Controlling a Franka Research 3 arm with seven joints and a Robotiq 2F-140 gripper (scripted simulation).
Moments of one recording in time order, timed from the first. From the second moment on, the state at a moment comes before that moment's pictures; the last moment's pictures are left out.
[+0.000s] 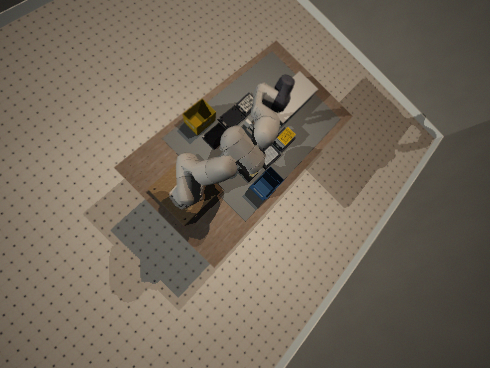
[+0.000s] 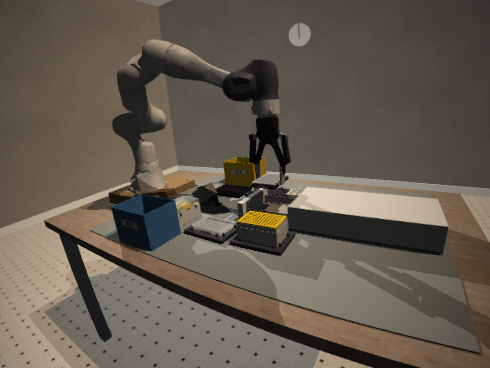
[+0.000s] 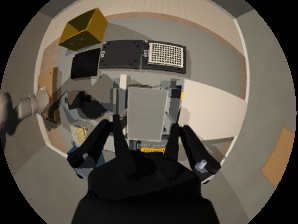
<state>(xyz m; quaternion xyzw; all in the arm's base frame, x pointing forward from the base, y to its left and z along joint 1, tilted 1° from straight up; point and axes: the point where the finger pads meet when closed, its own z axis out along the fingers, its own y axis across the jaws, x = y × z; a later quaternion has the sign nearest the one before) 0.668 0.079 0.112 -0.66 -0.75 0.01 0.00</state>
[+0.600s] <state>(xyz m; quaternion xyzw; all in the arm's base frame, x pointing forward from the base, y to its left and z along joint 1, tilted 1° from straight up) 0.668 0.081 0.091 -0.66 -0.75 0.01 0.00</state>
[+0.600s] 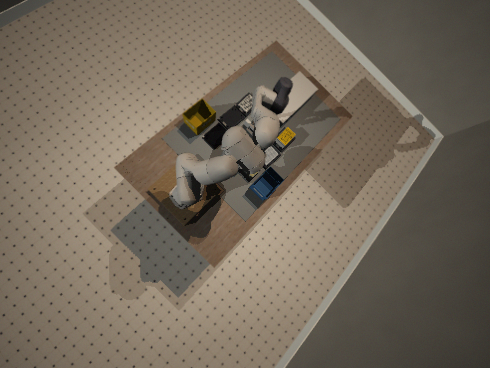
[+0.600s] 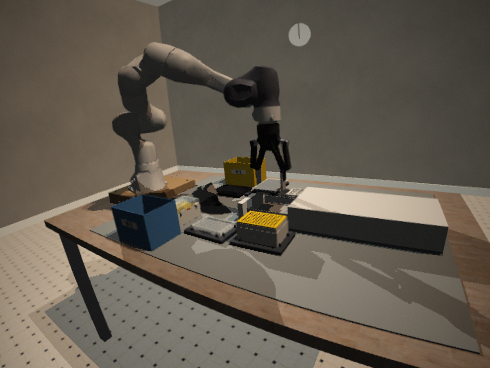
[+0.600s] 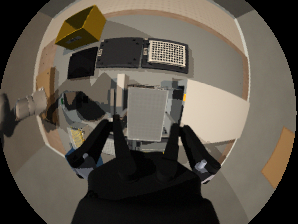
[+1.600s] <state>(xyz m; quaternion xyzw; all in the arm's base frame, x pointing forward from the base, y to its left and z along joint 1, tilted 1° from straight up) 0.669 0.081 0.056 -0.66 -0.75 0.01 0.00</state>
